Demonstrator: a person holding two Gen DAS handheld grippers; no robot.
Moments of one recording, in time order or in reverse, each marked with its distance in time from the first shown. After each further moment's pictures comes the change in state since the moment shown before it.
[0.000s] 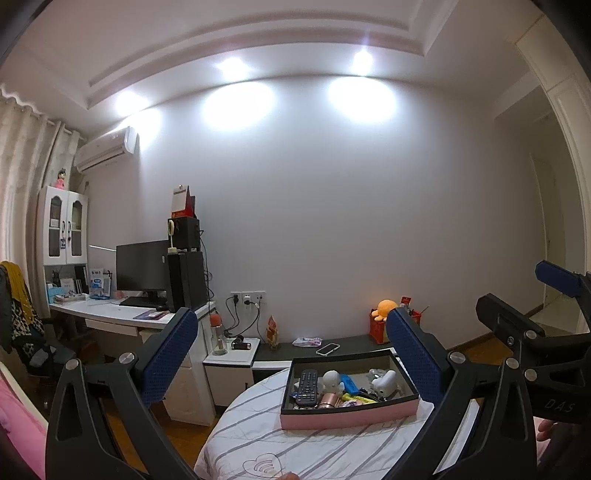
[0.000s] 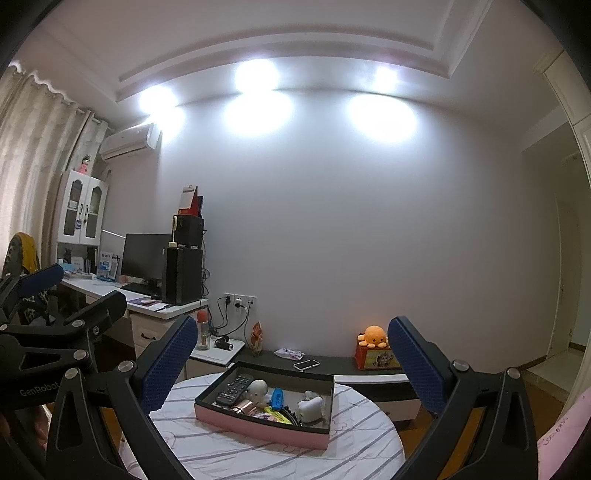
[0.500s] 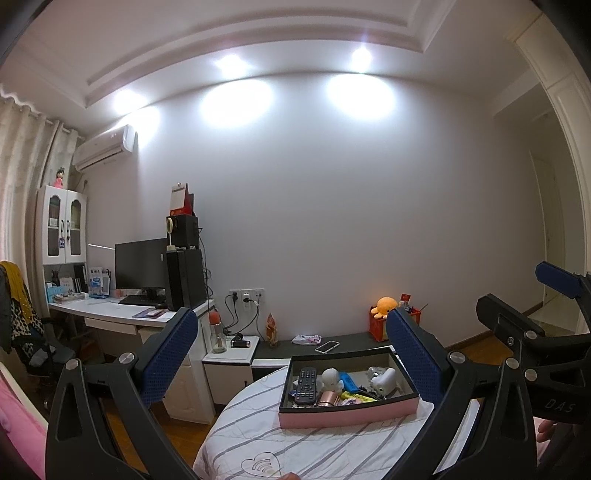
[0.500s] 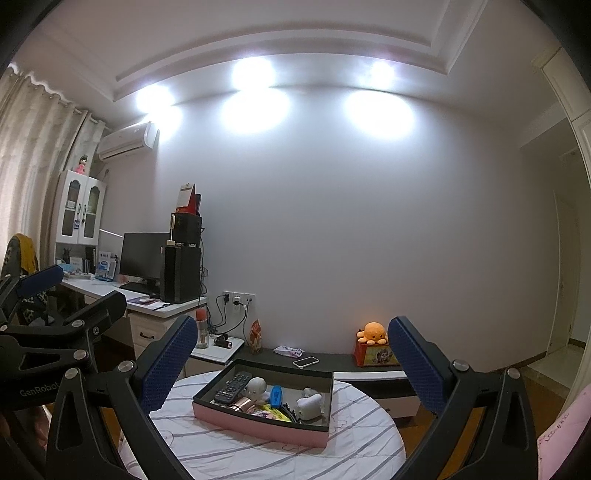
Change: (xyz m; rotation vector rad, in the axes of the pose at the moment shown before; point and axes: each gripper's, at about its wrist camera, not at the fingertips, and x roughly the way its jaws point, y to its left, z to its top) left arm 0.003 0.000 0.001 0.003 0.014 -0.004; right arm 0.002 -0.001 -0.001 0.008 0.011 -0.003
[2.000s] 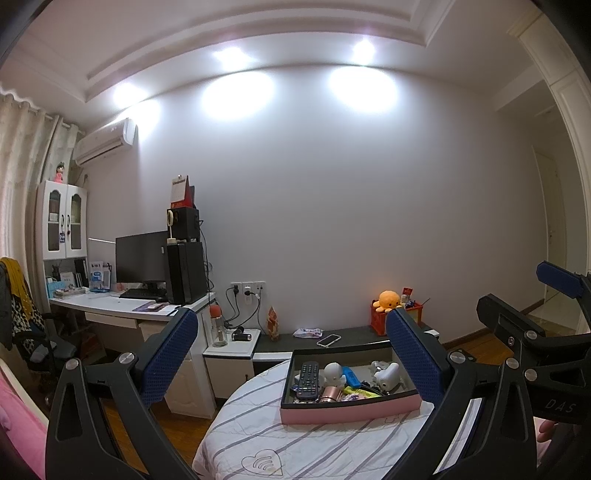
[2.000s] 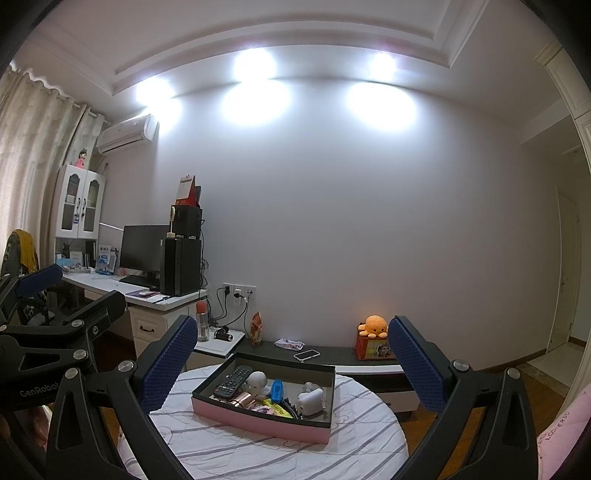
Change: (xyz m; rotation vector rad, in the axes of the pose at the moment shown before) left arm 0.012 -0.001 -0.008 0.001 0.027 0.005; right arm 0.005 0.002 -0.004 -0.002 0.030 0.000
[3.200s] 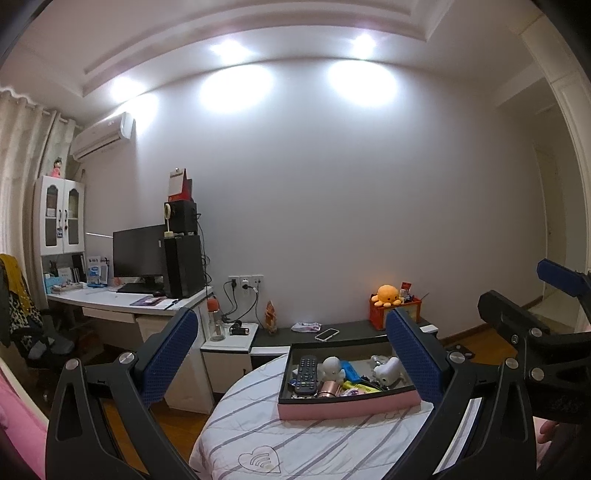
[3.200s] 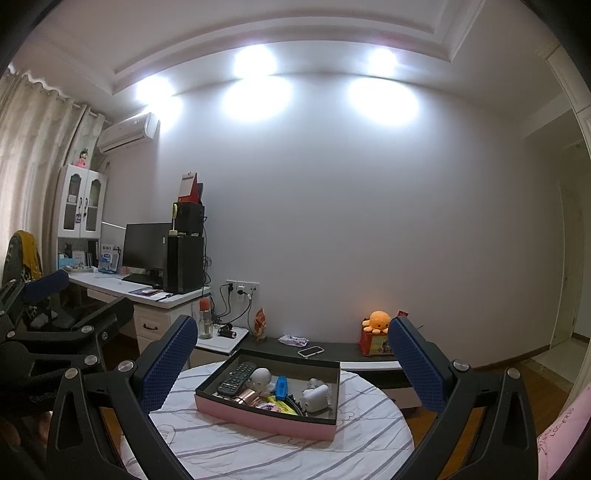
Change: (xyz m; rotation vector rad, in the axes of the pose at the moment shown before) left arm 0.016 -0.001 -0.011 -0.004 0.028 -0.009; right arm 0.002 0.006 -0.002 0.008 0.016 0.010
